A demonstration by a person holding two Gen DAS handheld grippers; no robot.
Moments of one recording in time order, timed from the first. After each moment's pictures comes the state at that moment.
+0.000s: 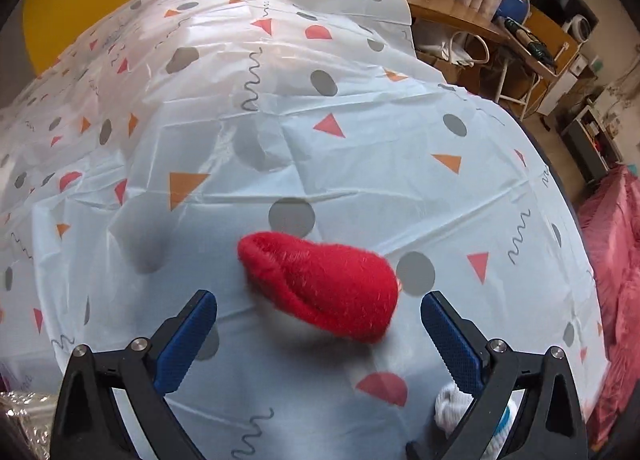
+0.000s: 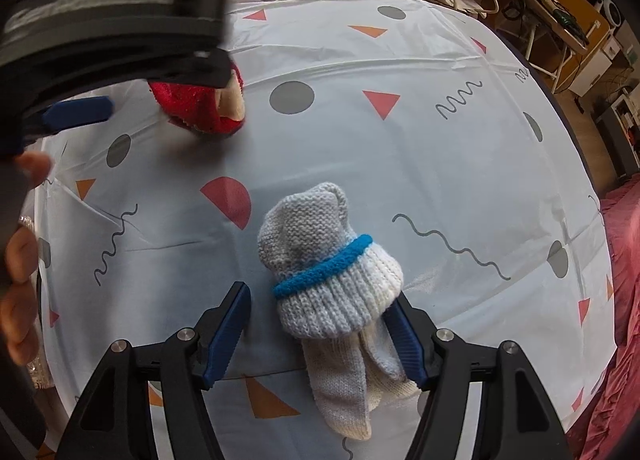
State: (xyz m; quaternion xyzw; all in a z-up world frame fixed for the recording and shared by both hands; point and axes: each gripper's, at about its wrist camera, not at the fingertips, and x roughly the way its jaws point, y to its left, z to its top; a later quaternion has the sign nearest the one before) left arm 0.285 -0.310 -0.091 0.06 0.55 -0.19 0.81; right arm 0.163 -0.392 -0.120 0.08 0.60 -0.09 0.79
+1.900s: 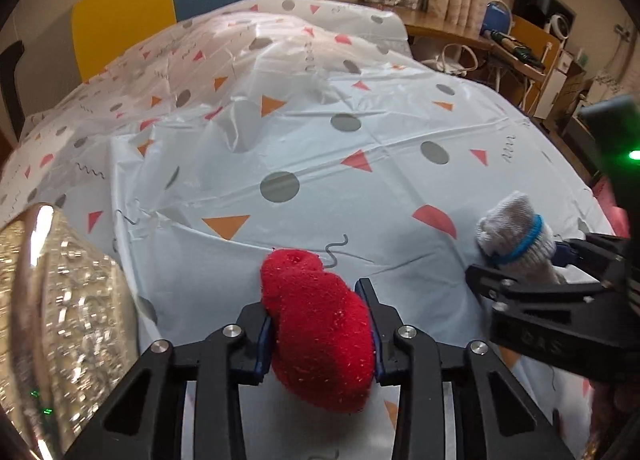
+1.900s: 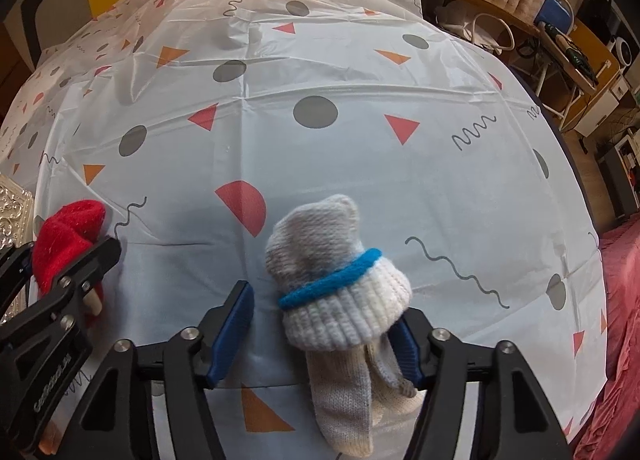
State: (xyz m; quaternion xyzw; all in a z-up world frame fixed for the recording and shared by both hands) left arm 0.154 -0.220 -0.093 0.09 0.46 -0.18 0.87; right arm 0.151 -0.377 -0.127 0.03 0.57 -0.07 0.82
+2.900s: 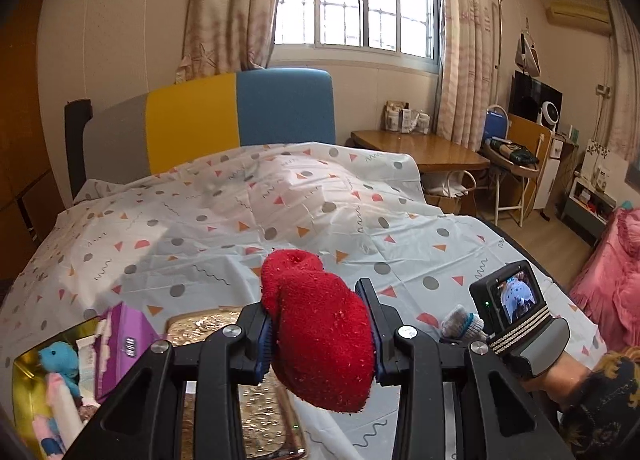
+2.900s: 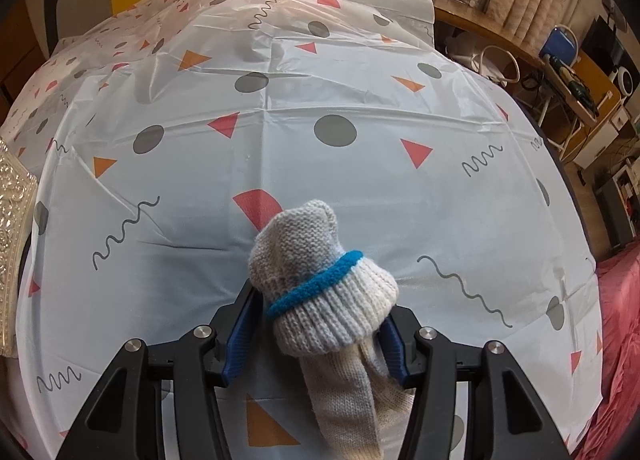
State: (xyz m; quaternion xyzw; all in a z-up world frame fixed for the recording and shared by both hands) left arm 0.079 -0.112 0.065 0.04 0.27 -0.16 0.95; right arm 0.138 -0.362 -0.125 -0.02 0.53 -0.06 0.85
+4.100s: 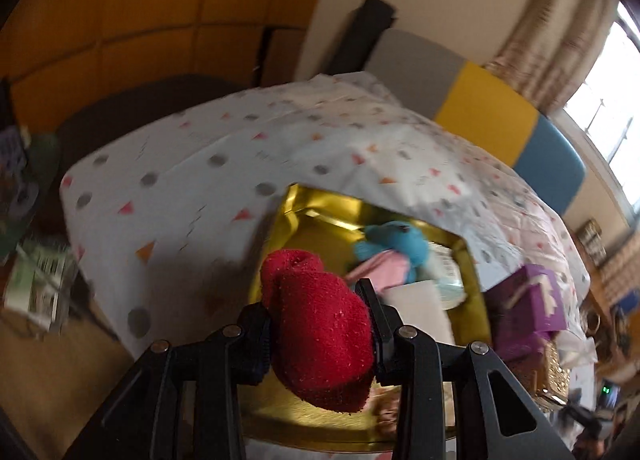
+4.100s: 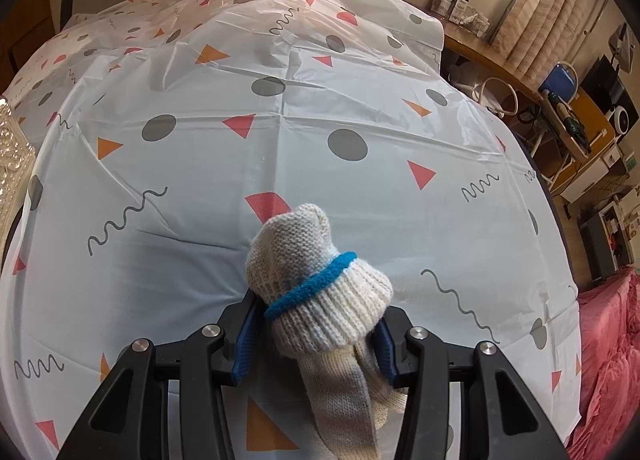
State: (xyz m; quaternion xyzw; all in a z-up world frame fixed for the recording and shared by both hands) left arm -0.031 0.304 -0.014 -0.25 0.35 0.19 0.88; right arm 0.131 -0.346 -0.125 -0.08 0.51 -0.06 0.85
